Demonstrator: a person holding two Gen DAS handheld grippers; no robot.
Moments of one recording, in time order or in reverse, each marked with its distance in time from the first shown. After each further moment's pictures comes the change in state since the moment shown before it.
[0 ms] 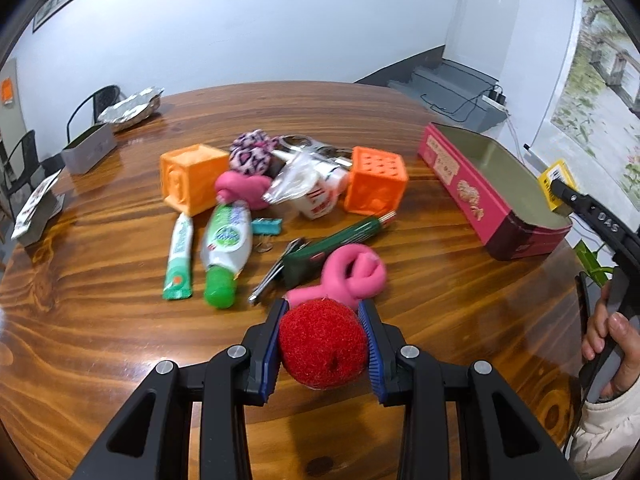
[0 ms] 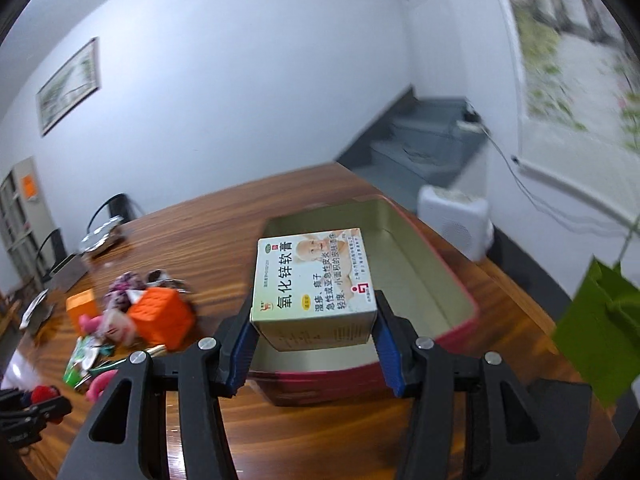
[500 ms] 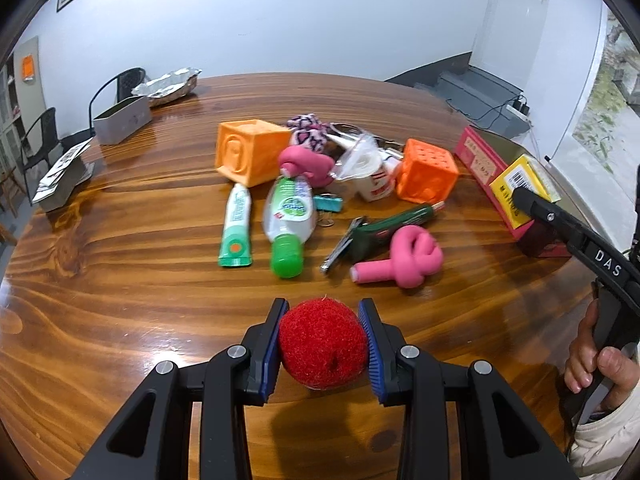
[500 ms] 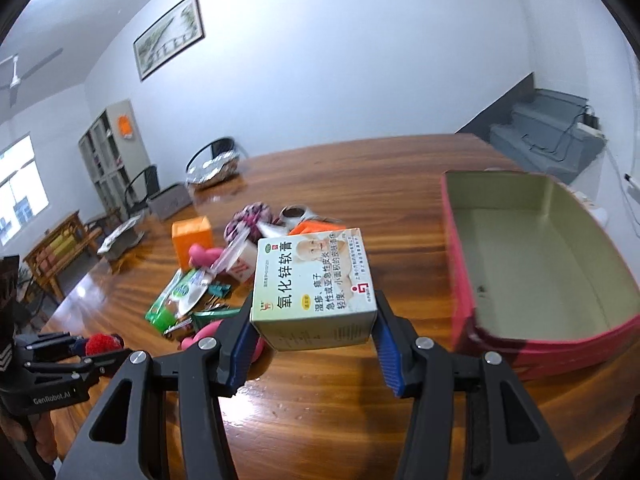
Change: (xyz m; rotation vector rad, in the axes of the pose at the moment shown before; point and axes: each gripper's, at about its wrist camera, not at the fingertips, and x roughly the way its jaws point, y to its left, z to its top) left arm -0.007 0.045 -0.023 -0.079 0.012 0.048; right arm 0.009 0.096 -0.031 -0.207 0.076 0.372
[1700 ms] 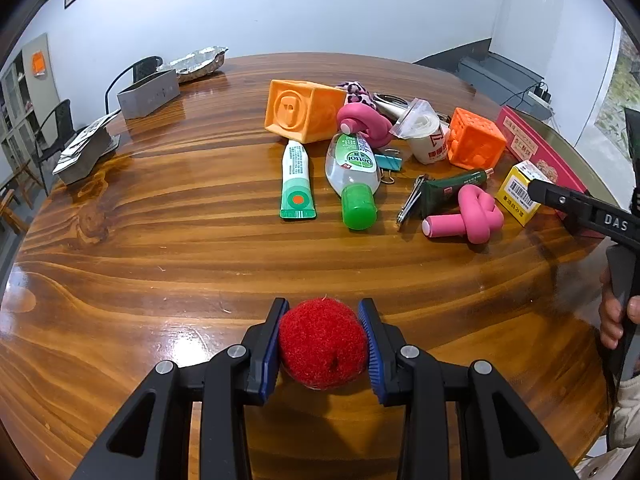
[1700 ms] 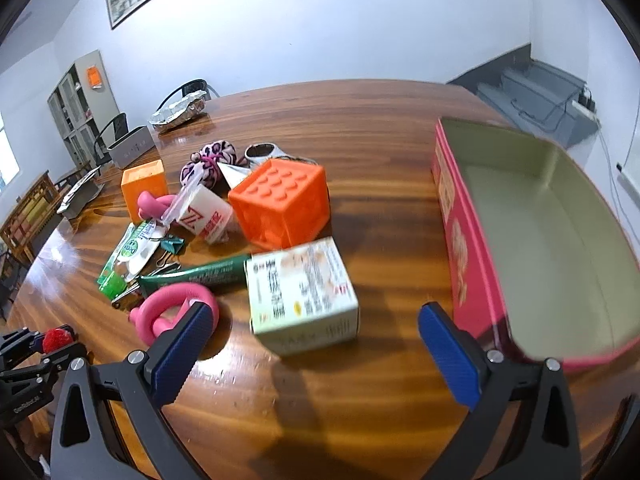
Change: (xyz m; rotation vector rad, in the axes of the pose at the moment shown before) left arm 0.012 0.039 -0.024 -0.018 0.053 0.076; right arm 0.067 0.004 -0.007 -0.053 0.263 -0.072
